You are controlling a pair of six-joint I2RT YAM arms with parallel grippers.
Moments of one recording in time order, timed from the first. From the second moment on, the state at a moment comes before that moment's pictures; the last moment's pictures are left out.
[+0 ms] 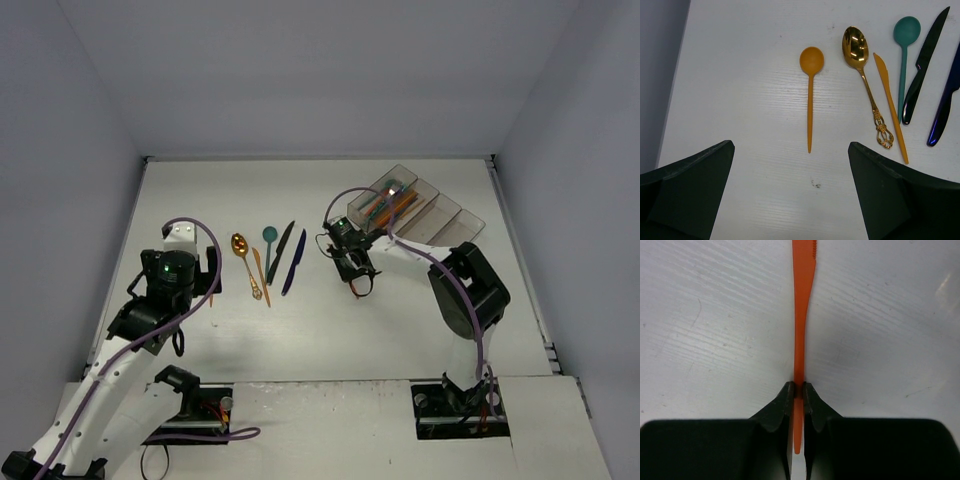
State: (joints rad) left arm -0.38 0.70 0.75 -0.66 -0.47 -0.20; right arm 0.68 1.85 1.13 -0.41 0.14 0.22
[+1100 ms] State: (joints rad) left arm -0.37 0.70 0.75 -0.66 -0.47 -0.20; right arm 0.09 1.71 1.21 -0.44 0.21 0.71
